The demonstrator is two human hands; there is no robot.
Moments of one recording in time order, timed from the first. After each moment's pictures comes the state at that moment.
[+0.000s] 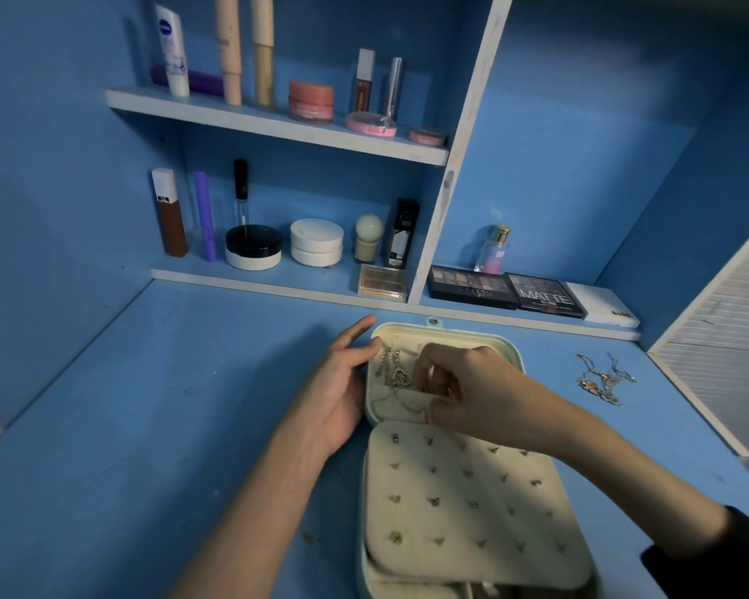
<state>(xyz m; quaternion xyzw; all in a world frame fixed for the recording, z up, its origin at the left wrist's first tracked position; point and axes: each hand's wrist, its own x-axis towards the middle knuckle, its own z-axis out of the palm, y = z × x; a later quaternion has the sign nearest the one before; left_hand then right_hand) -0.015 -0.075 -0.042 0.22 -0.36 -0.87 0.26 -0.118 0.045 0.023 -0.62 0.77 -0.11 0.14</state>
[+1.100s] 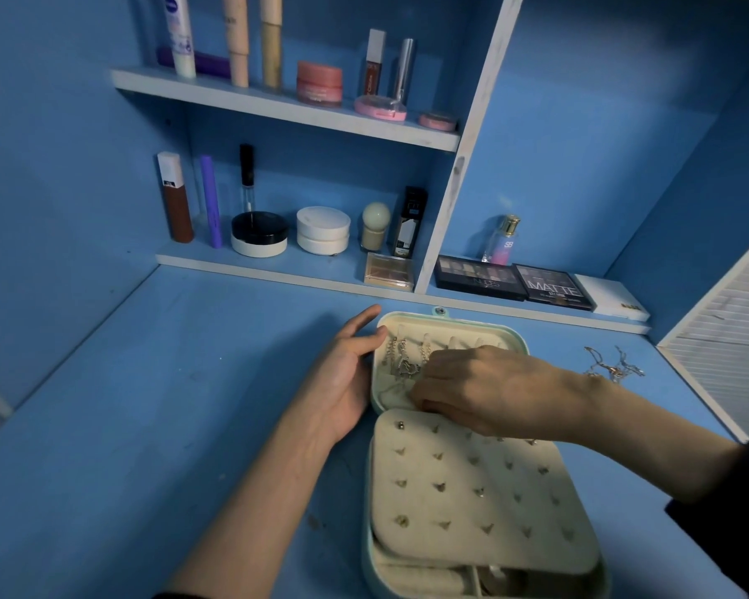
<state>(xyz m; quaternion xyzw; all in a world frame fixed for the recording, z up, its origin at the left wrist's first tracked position) -0.014 -0.073 -0.042 0.22 -0.36 -0.87 0.26 -0.142 0.040 0.010 -0.85 0.52 0.06 -0.06</state>
